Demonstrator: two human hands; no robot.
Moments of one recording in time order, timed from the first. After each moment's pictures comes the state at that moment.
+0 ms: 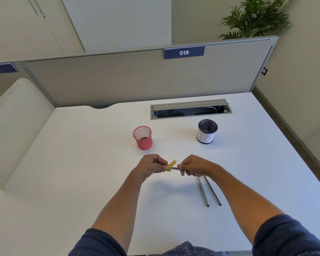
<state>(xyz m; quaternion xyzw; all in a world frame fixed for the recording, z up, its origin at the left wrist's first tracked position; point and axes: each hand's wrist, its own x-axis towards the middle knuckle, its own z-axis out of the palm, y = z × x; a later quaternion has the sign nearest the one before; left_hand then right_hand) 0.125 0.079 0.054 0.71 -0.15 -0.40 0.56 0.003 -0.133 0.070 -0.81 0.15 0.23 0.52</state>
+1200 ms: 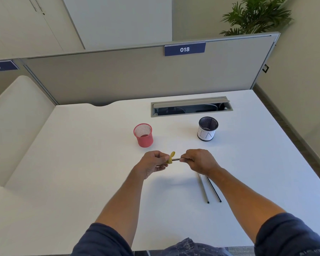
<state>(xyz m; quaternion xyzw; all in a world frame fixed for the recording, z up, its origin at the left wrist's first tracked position) 0.122 0.072 0.057 0.66 -0.08 -0.44 0.60 -0.006 -0.132 0.058 -0.97 0.04 -0.08 0.21</state>
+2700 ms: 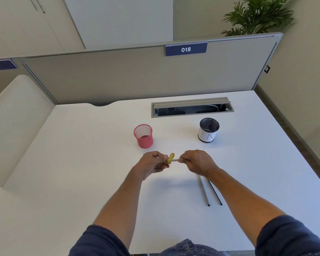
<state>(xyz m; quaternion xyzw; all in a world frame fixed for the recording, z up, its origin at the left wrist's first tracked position) 0.130 0.075 0.056 0.65 -0.09 -0.45 0.61 0.003 -0.128 0.063 -0.98 0.04 -0.05 0.21</state>
